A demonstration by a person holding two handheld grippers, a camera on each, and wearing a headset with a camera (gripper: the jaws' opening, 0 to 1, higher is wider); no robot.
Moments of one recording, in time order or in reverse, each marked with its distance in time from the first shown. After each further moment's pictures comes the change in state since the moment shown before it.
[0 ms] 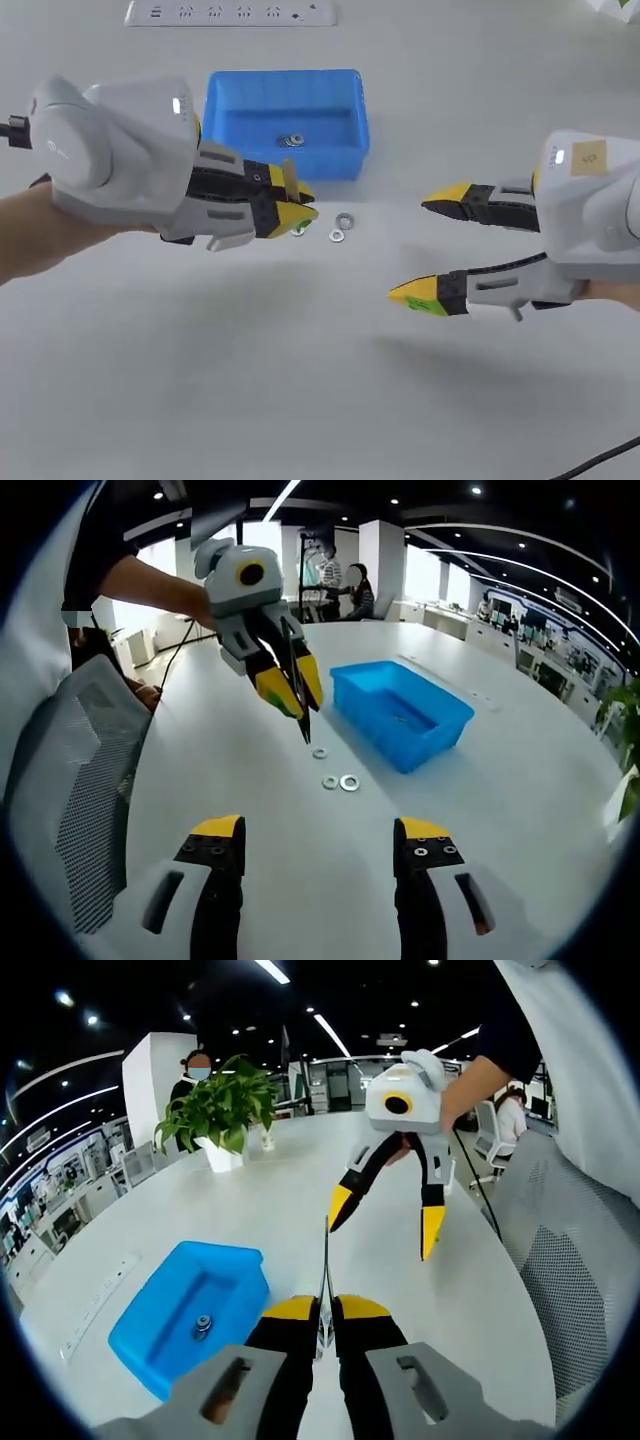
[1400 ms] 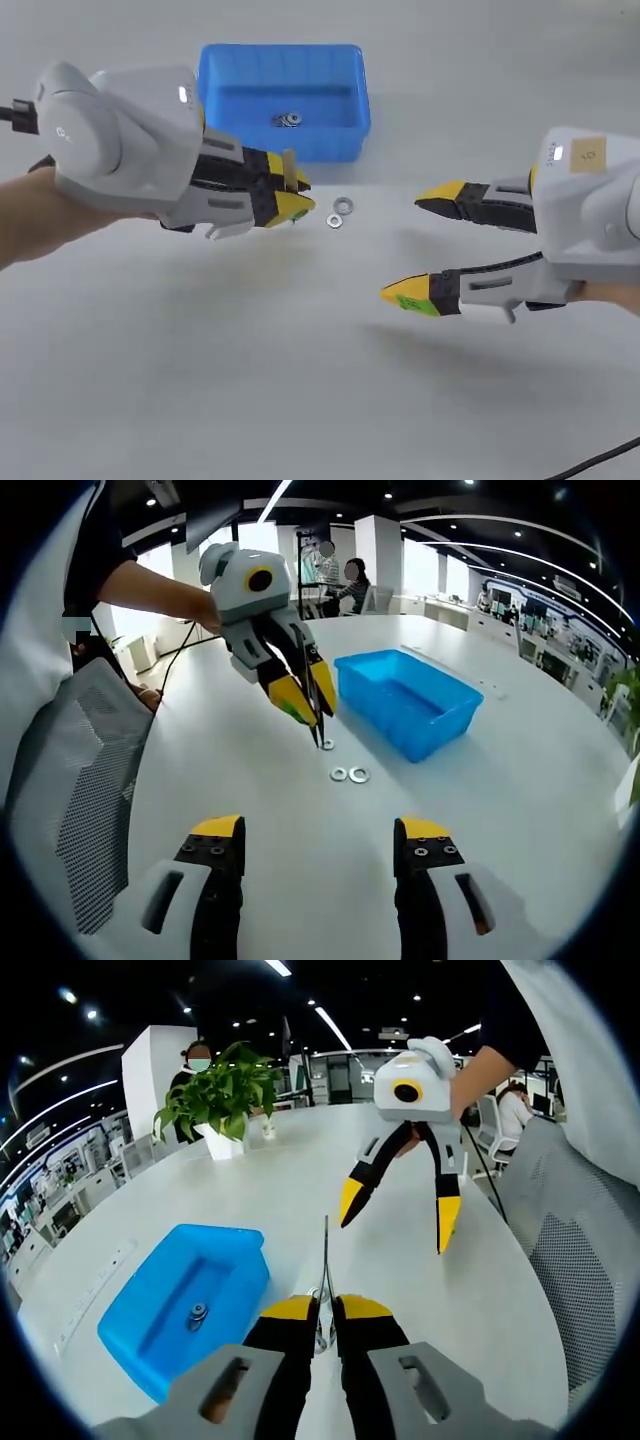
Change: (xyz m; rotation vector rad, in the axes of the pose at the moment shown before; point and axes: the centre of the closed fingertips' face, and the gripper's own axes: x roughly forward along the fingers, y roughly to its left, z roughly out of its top) left arm 0.011 0.005 -0.019 -0.010 0.031 -0.006; right arm 0.008 0.004 -0.010 0.042 0.012 0.020
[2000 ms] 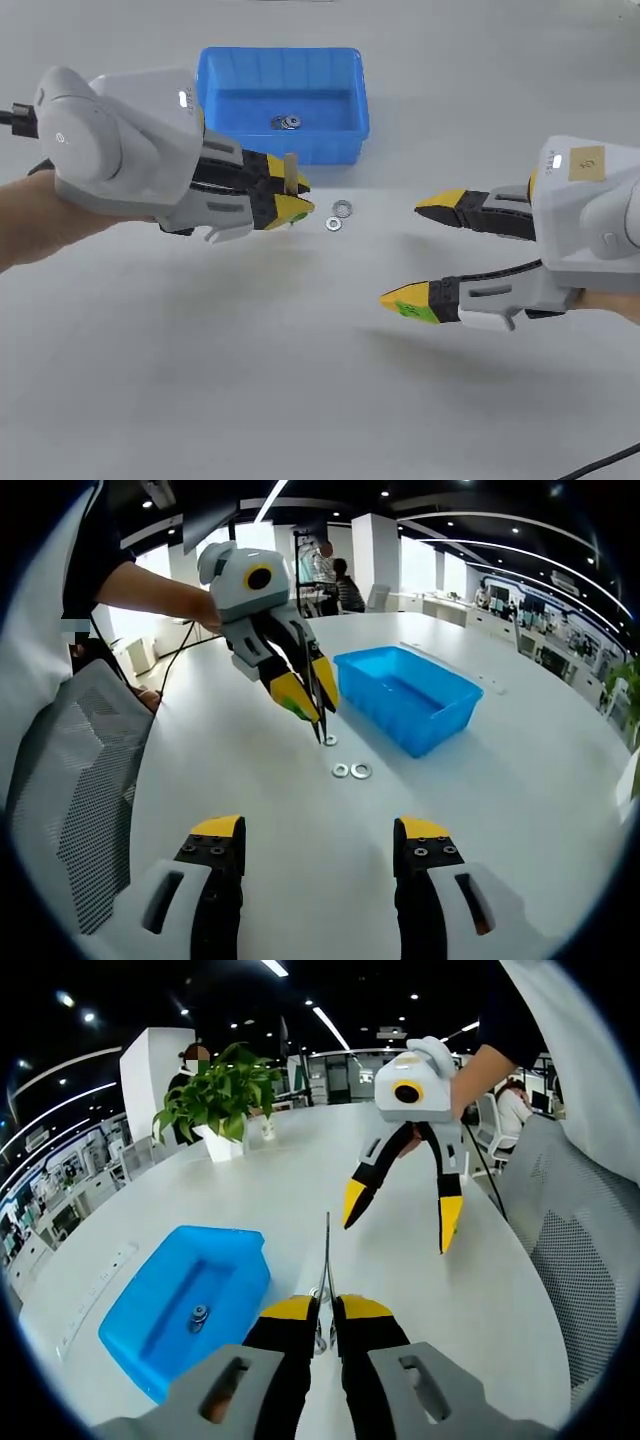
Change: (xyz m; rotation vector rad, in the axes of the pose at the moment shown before) left arm 0.000 0.002 0.000 0.013 -0.002 0.003; right arm -0.001 0.001 -0.003 0.016 0.005 -0.002
